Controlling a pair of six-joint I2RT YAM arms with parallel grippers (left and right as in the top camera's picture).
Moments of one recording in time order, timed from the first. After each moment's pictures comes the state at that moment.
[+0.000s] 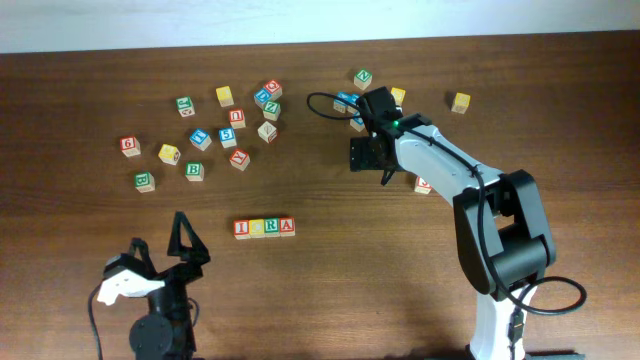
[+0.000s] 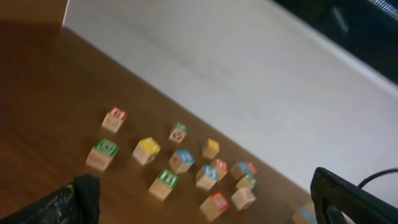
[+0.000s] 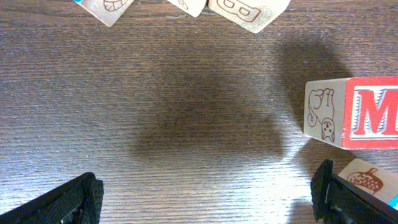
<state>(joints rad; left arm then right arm) -0.02 0.01 0.02 -0.01 -0.26 -0.57 0.35 2.08 1.47 -0.65 0.16 0.39</state>
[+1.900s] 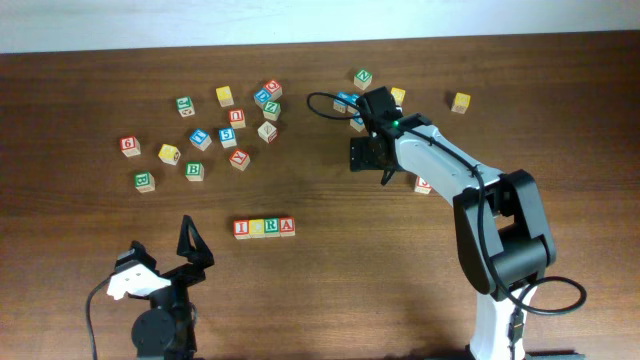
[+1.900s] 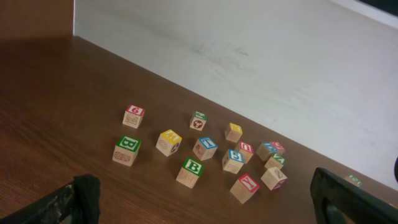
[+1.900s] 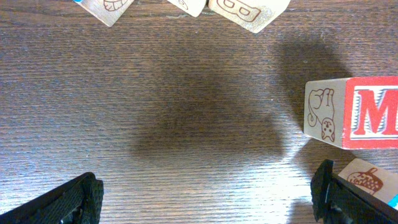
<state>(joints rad) -0.02 0.01 0.01 -0.06 -0.27 -0.41 0.35 2.08 1.47 -0.65 0.16 0.39</state>
